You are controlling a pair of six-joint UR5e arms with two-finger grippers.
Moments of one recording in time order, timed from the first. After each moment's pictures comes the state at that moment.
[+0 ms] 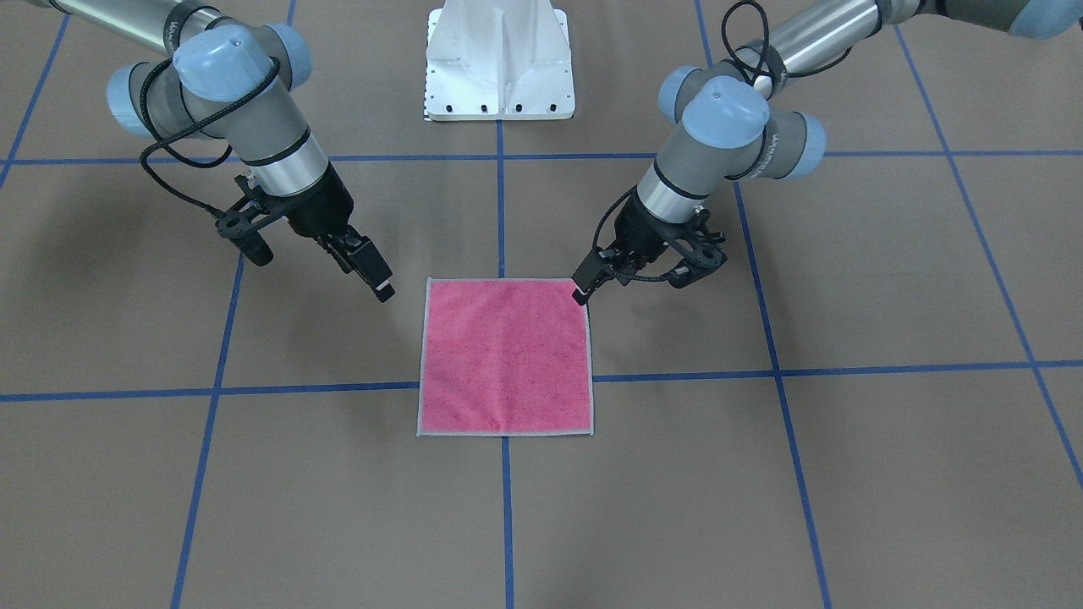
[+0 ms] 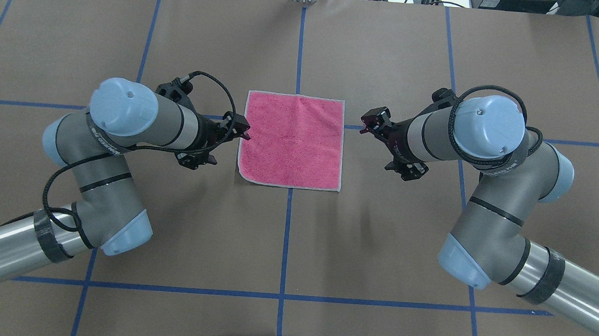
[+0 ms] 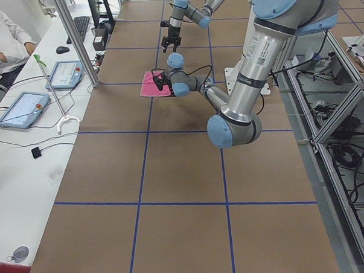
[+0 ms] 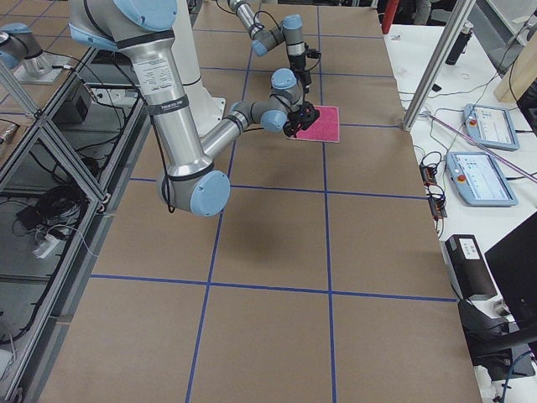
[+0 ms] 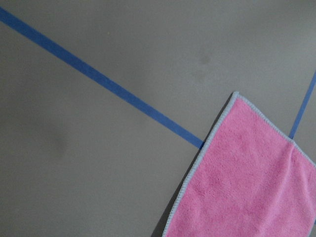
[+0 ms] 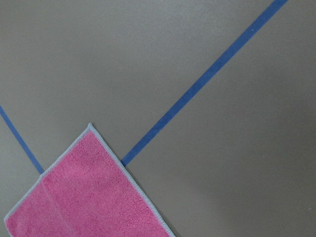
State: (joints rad) left arm -0.59 -2.11 -1.54 -2.20 -1.85 -1.87; right arm 0.62 -1.17 1.78 -1.13 1.81 2.04
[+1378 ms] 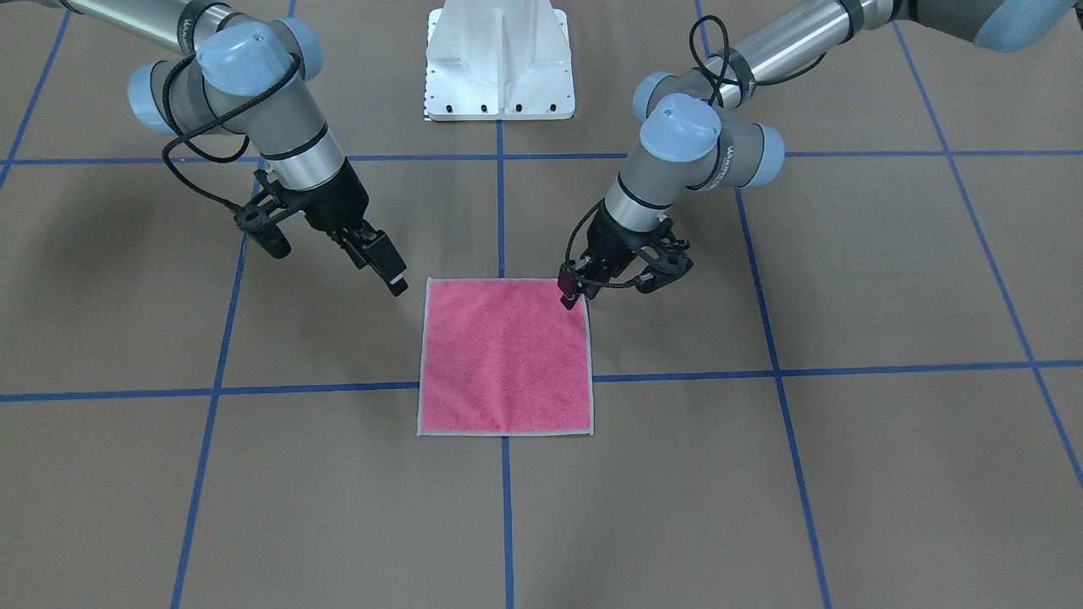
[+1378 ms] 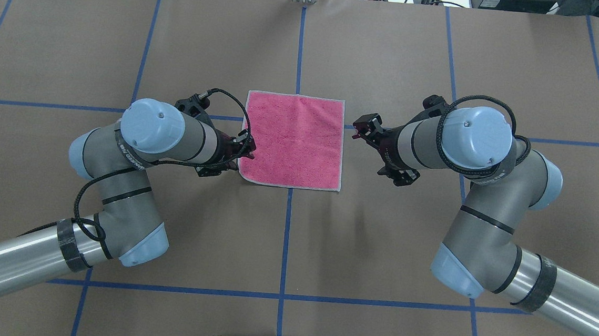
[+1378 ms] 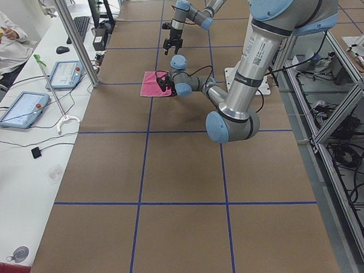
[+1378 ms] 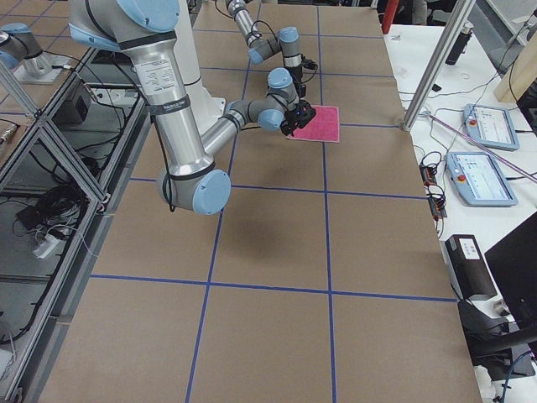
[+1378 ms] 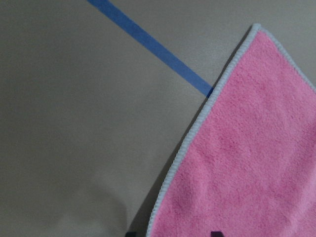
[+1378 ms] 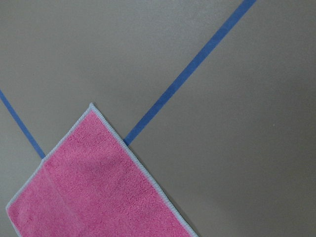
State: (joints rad) left arm -0.55 -2.13 -1.49 -2.20 -1.83 -1.86; right arm 0.60 -1.16 1.78 -1.13 1.78 2.04
